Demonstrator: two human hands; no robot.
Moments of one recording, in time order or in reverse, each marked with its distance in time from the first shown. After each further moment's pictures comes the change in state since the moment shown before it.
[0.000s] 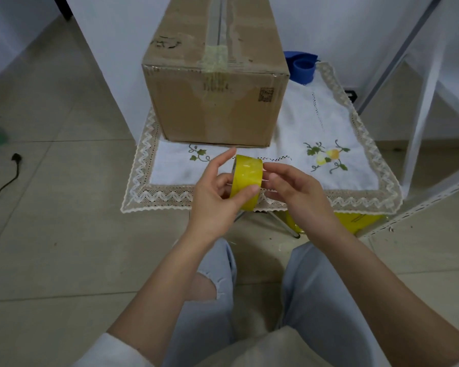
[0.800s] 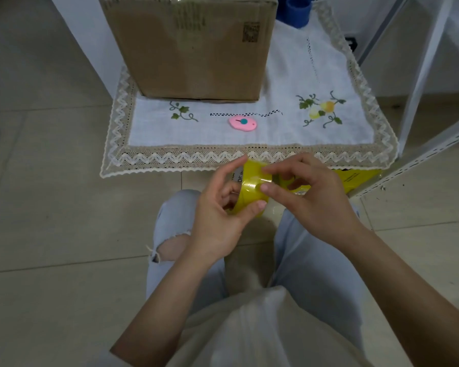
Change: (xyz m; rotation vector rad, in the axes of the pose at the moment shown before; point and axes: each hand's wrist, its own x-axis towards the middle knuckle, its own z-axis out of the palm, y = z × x) left_hand -0.070 -0.032 0.019 -0.026 -0.119 -0.060; right_hand -0.059 0.026 -0.031 -0.469 0.011 -0.283
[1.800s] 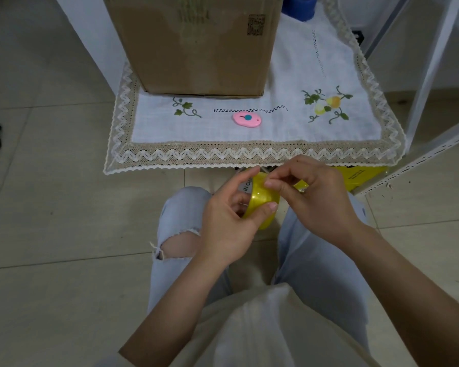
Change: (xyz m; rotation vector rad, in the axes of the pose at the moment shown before) left_hand -0.008 -0.006 0.007 0.151 0.064 -0.109; right_hand 0.005 0.013 0.005 -0.139 0.001 -0.179
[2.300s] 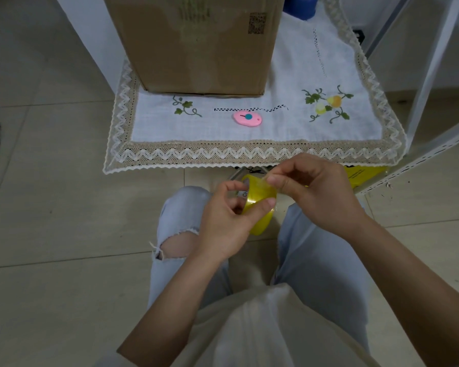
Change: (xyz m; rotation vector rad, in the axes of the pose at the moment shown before) left_hand 0.004 -0.001 -0.002 0.032 0.023 -0.206; right_hand 0.007 -0.005 -0.005 0.219 -0.056 0.177
